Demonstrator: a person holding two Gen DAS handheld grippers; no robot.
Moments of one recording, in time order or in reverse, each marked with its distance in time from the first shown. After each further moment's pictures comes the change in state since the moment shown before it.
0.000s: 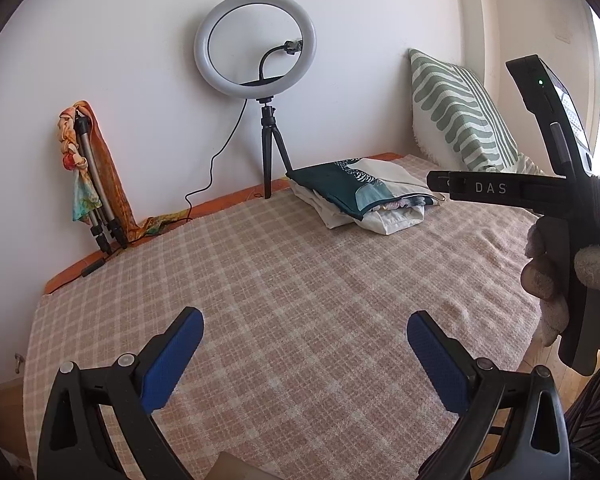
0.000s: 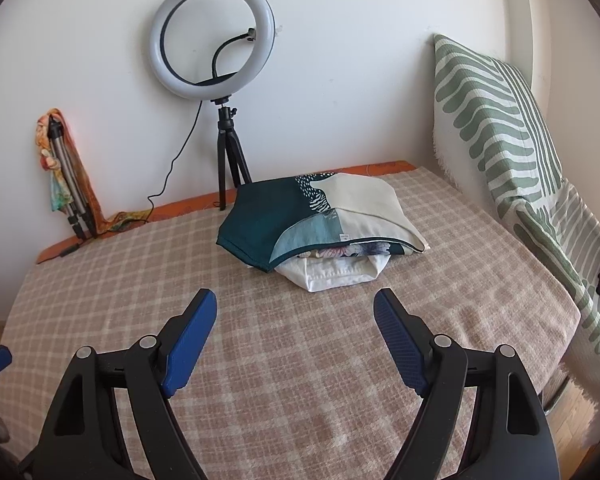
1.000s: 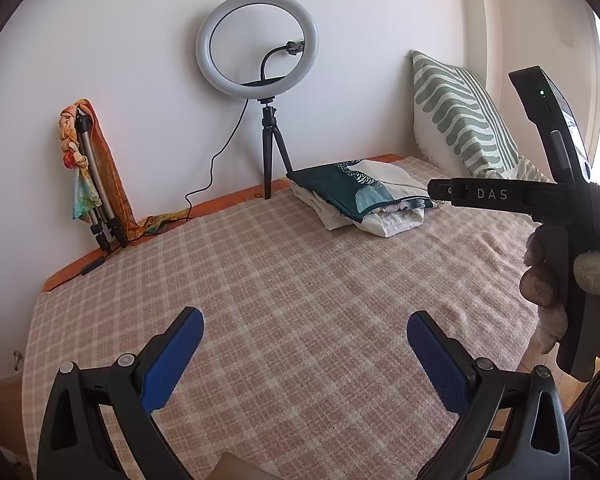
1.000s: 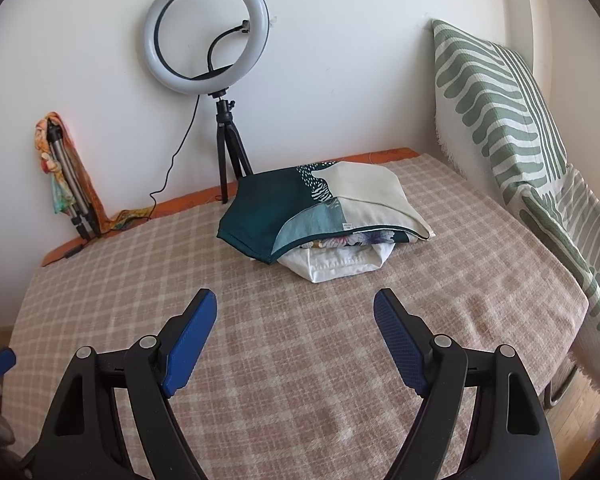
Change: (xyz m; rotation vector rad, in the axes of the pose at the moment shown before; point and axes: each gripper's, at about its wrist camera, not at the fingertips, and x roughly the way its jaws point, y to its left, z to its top) left arm -0.001 -0.001 0.002 -0.008 -0.001 -0.005; right arm 0.005 -0.006 0.001 0.030 0.032 0.033
